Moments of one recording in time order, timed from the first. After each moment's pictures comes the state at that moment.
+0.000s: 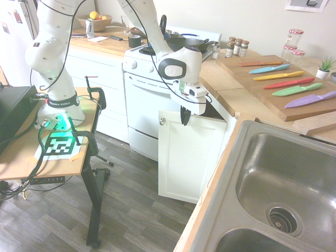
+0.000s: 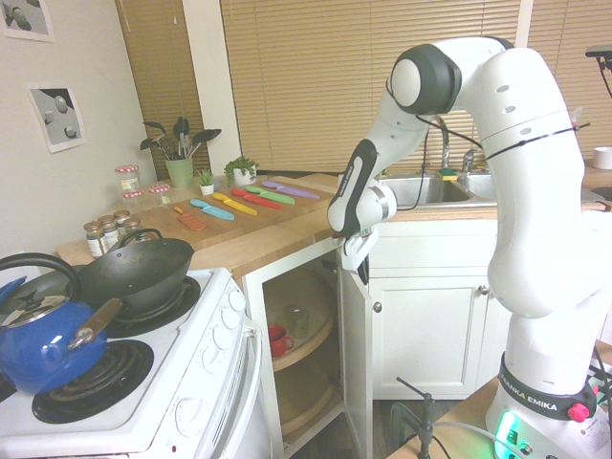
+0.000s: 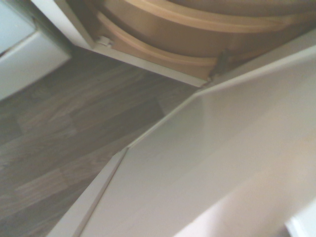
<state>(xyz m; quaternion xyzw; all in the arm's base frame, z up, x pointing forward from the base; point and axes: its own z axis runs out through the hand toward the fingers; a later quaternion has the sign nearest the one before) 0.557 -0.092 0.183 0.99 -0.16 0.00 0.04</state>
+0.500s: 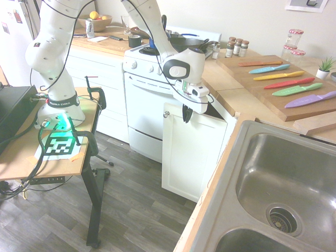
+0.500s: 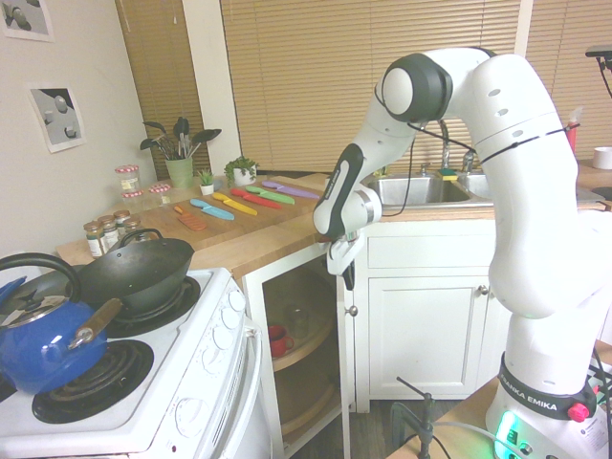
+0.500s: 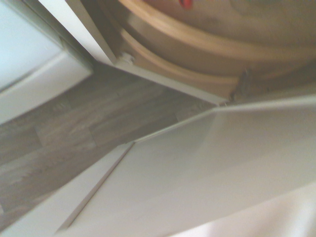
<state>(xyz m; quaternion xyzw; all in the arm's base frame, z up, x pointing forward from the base) 0.581 -0.041 0.192 0.99 -0.14 0.00 0.03</state>
